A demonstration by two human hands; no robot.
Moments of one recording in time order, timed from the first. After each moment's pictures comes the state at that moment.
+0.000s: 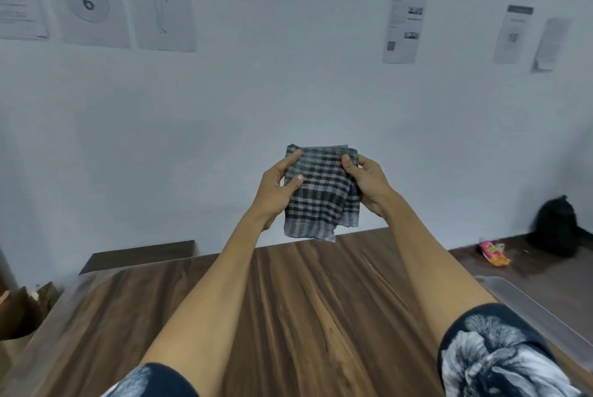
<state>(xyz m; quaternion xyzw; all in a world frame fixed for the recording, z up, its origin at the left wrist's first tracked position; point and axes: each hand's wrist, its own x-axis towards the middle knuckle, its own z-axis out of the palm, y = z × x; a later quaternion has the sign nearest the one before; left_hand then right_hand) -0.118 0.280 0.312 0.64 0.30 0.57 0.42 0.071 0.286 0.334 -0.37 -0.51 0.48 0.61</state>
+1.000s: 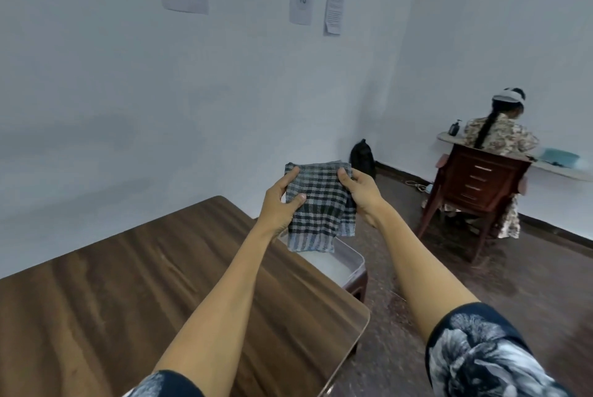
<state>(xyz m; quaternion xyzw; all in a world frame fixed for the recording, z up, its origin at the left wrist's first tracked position) 0.363 0.204 0.233 0.68 0.19 0.41 0.57 0.537 0.134 0.254 -0.59 -0.39 0.28 0.65</state>
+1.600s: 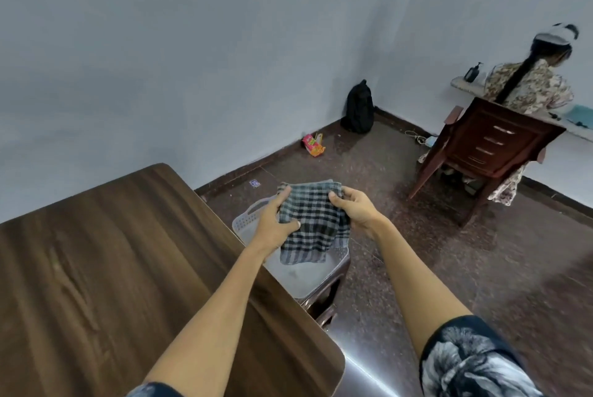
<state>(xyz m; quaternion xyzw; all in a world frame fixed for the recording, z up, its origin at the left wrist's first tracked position) 0.556 0.306 0.101 0.64 0.30 0.28 0.65 0.737 0.232 0.124 -0.68 -0.29 0.41 0.53</state>
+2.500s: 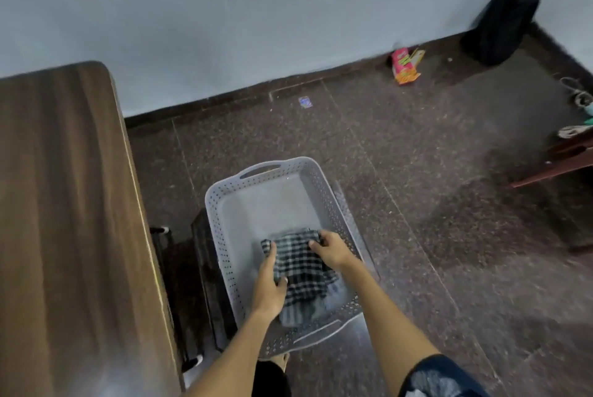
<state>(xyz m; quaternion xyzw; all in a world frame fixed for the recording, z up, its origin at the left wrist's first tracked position) 0.706 0.354 -0.176 0.50 0.62 0.12 0.59 0.868 0.389 -0.166 -0.73 -0.41 0.54 0.11</state>
